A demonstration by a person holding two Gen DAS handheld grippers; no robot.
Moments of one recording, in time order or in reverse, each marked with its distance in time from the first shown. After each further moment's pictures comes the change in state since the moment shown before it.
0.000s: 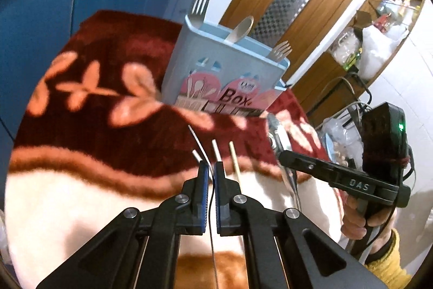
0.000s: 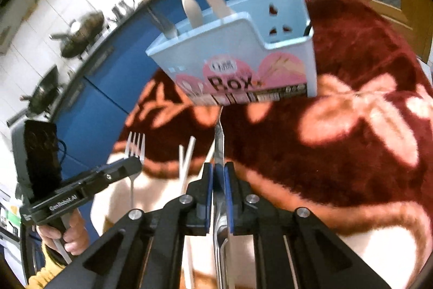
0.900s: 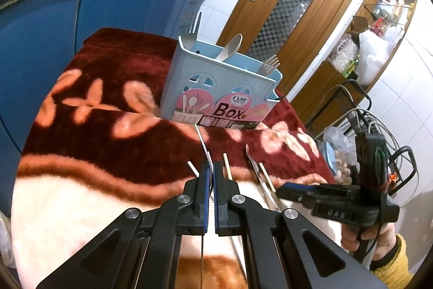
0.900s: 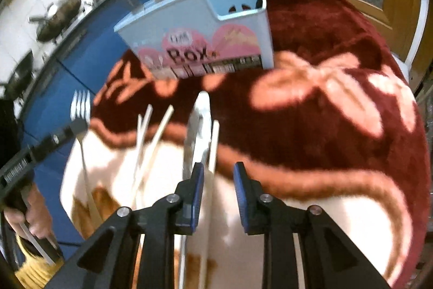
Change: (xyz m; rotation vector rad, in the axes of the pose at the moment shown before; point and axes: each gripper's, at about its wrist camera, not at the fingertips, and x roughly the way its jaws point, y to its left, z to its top) left arm -0.012 -0.010 -0.003 0.021 -0.070 0.021; right arm 0.002 -0.018 -0.025 -0.052 0.155 -0.222
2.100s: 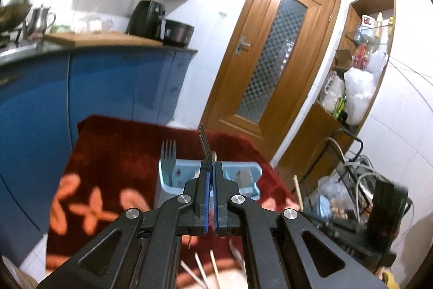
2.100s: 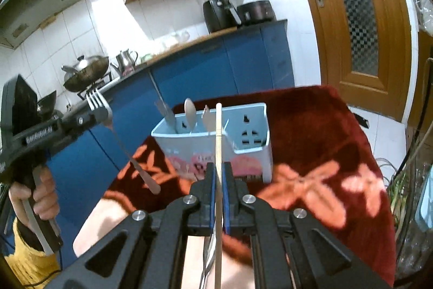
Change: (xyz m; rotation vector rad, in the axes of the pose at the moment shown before) left arm -0.046 -0.038 0.110 0.098 -0.303 -0.010; right arm -0.085 0.009 0.043 -0.040 -0.507 0.058
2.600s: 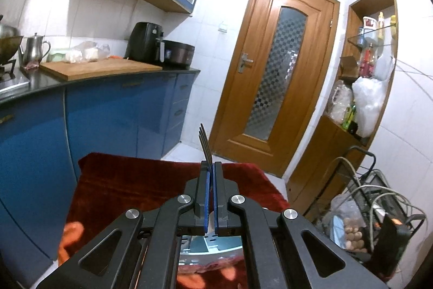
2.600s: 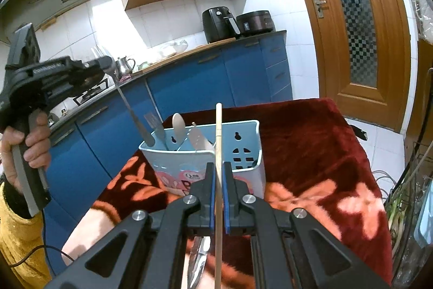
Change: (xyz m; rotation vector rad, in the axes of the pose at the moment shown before) left arm 0.037 -0.011 0.046 0.058 -0.075 0.053; right arm 0.012 -0.013 0.006 -0.025 -0.052 -0.026
